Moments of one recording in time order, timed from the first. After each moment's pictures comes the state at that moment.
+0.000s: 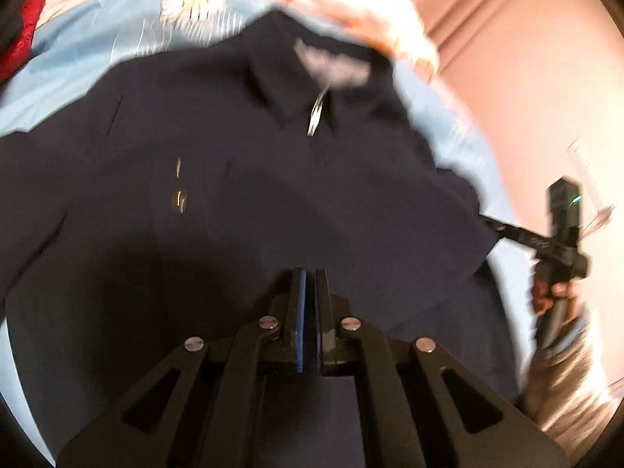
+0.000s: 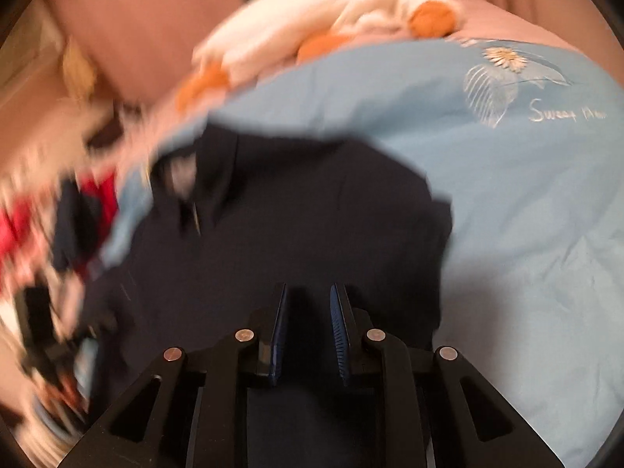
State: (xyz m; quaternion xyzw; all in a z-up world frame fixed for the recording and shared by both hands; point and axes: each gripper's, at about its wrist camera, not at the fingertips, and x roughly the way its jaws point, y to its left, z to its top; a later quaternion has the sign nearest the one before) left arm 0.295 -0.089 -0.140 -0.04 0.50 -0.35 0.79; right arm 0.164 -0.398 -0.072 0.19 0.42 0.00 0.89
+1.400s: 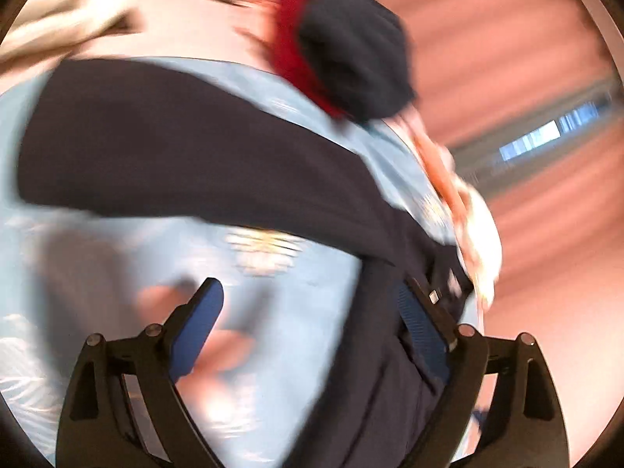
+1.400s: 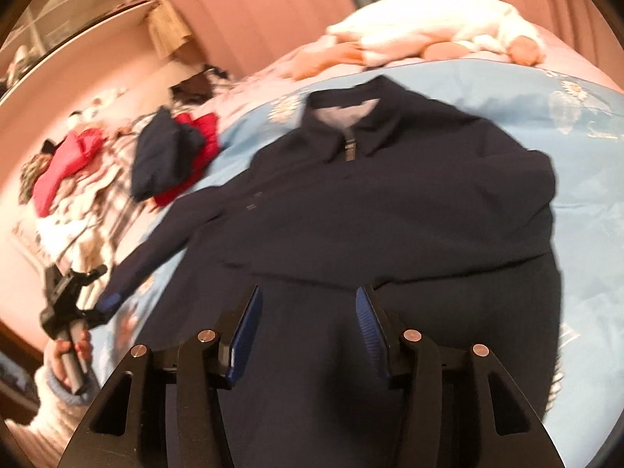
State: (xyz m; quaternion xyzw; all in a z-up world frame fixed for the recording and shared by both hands) left arm 0.136 0.261 -0.133 -0.44 0.36 -0.04 0.82; right arm 0.096 -0.255 -0.045 0.16 0.38 0.12 0.90
